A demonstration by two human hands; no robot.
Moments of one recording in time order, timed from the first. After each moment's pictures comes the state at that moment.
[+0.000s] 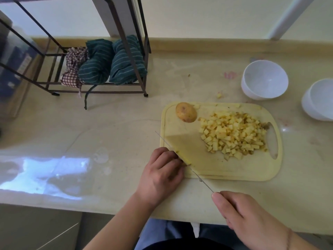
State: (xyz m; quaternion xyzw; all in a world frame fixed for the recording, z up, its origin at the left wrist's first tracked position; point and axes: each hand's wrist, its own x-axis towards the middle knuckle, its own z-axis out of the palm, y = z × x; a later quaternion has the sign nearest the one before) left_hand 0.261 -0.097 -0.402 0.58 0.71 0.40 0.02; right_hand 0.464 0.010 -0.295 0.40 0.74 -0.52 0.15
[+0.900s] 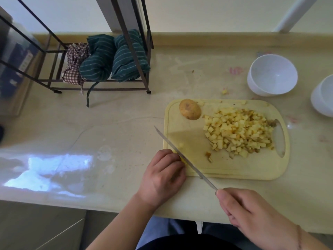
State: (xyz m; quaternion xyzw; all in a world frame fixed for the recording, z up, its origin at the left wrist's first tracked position) left_hand 0.261 -0.103 -0.399 0.58 0.70 0.41 0.04; right_hand 0.458 0.014 -0.294 0.39 0.70 -0.58 0.14
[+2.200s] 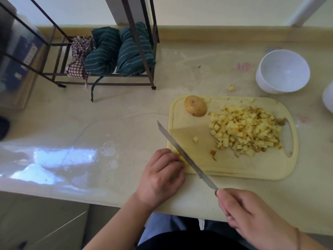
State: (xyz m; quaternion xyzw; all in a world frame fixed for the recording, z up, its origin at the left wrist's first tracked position) left_hand 0.257 -0.117 -0.396 0.57 0.71 0.41 0.03; right_hand 0.450 0.005 -0.293 0.39 0.66 -0.63 0.14
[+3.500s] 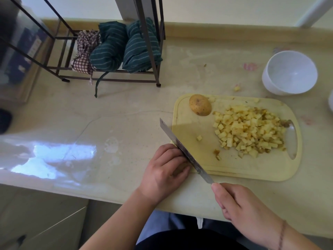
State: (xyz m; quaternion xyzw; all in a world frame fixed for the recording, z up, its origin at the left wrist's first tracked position) left_hand 0.254 -0.113 -0.402 0.55 0.72 0.42 0.05; right_hand 0.444 0.001 -0.315 0.39 0.71 -0.56 0.14
